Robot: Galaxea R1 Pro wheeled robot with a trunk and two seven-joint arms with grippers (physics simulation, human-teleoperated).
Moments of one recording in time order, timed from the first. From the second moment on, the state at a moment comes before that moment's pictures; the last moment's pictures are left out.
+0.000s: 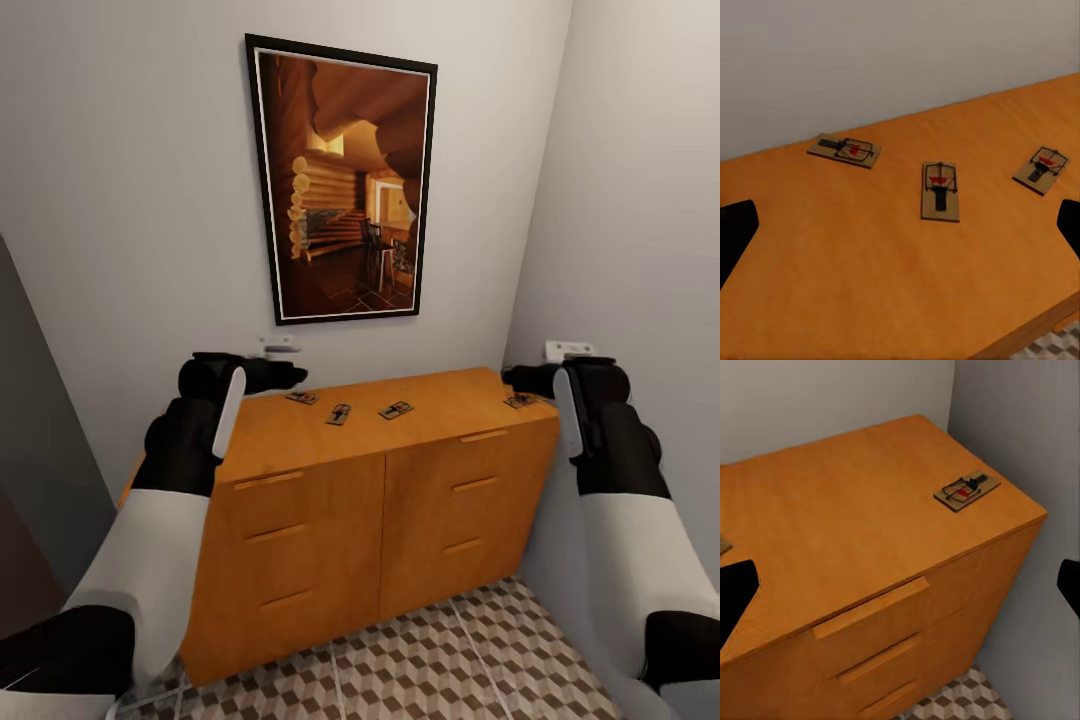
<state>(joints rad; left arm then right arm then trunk) -1.01 -0.10 -0.03 -1.25 -0.03 1.02 -0.09 -0.99 -0.09 -0.12 -1.26 0.00 1.04 -0.07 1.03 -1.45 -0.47</state>
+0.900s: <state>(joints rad) -1.01 -0.09 -0.03 -1.25 -0.03 1.04 -0.13 -1.19 -0.09 -0.05 -0.94 0.01 1.04 -0.07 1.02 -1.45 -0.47</state>
